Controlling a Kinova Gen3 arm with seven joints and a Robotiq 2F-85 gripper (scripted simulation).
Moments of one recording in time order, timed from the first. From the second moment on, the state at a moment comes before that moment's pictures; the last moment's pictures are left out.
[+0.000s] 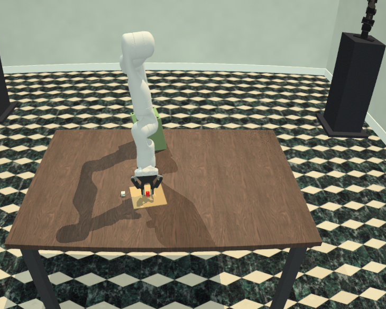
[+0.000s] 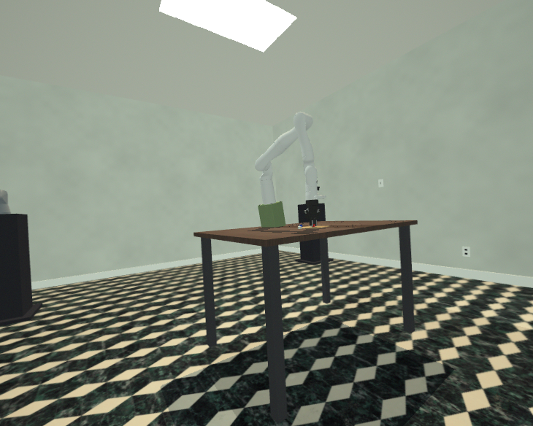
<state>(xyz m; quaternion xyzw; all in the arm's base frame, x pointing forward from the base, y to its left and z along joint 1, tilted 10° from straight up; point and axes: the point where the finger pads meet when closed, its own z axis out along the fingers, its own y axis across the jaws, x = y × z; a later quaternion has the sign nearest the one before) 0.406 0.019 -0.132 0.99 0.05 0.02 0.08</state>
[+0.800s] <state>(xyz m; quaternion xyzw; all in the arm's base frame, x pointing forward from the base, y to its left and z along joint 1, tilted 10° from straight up) 0.399 0.024 -0.108 0.99 0.06 0.01 0.09</state>
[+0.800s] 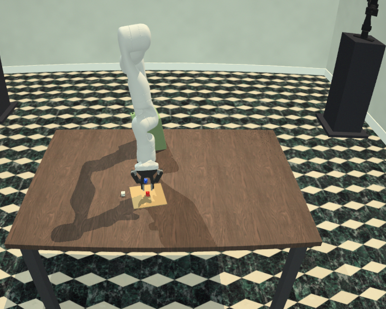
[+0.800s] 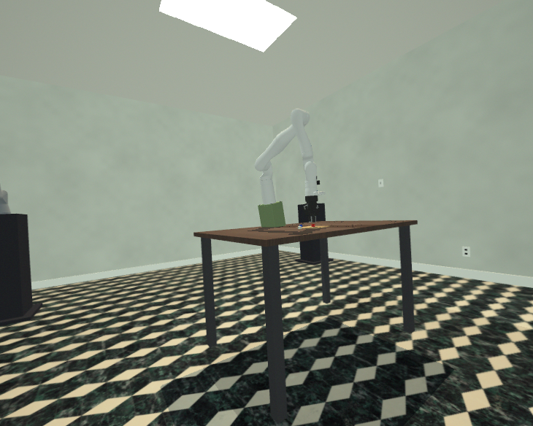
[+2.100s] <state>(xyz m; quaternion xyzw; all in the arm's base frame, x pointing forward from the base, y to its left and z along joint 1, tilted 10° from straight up) 0.402 0.034 -0.044 0.99 0.05 0.02 0.08</state>
